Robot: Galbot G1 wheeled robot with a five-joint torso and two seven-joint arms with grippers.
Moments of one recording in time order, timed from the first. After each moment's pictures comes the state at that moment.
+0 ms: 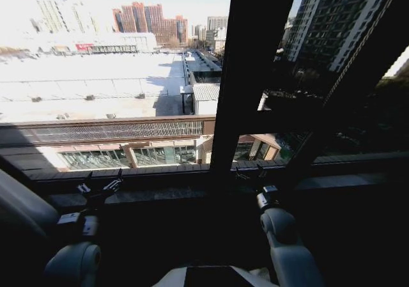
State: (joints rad) left arm 1.68 -1.49 -0.90 -2.34 -0.23 0.19 0.05; right arm -1.40 1.41 0.59 2.01 0.01 -0.26 -0.05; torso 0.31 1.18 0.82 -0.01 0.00
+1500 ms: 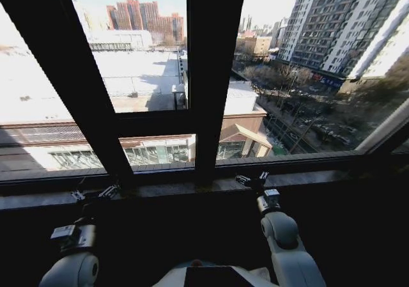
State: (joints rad) left arm 1.76 -1.53 -0.92 -2.34 -0.21 0.06 0.07; right arm -1.44 1.41 0.58 2.05 0.01 -0.21 -0.05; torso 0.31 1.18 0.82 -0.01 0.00
